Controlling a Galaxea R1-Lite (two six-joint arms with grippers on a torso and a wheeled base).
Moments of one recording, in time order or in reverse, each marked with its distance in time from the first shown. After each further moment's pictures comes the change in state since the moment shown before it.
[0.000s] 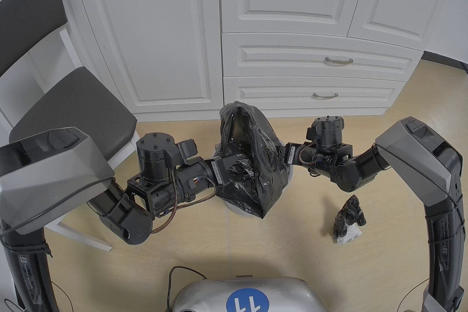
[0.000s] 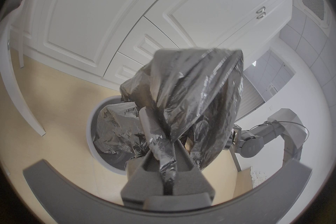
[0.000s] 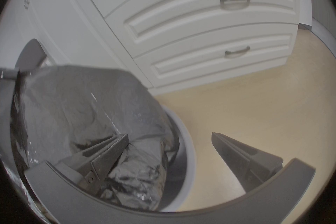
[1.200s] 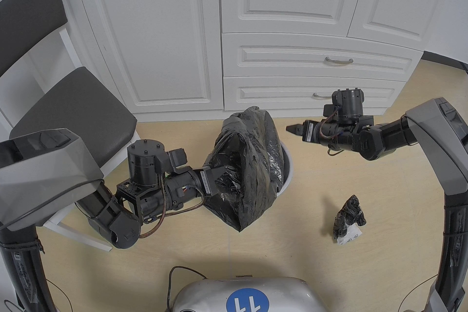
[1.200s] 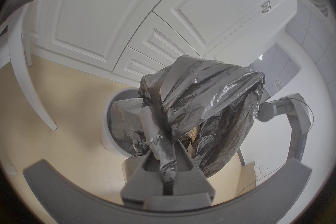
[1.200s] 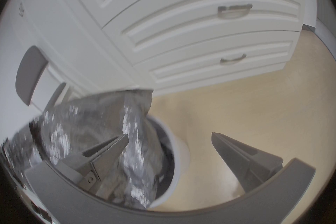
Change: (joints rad) left arm 0.035 -0.034 0.092 0.031 -0.009 0.035; right arm -0.076 -0.130 -0.100 0.276 0.100 -0.030
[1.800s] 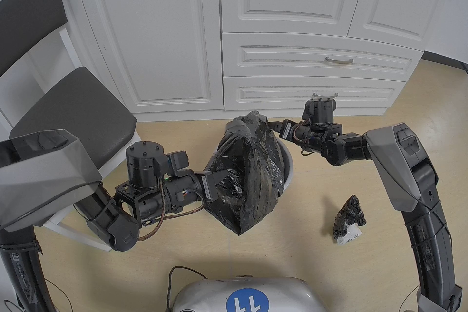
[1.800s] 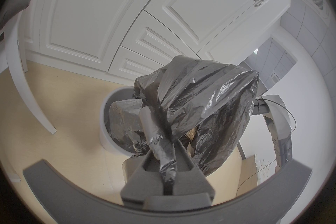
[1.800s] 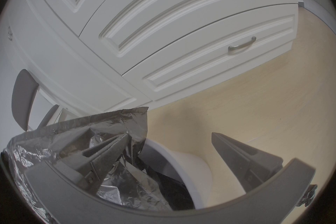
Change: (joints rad) left arm -0.008 -0.013 0.025 -0.008 -0.032 0.056; right arm 0.026 0.349 -0.477 0.029 -0.026 0.183
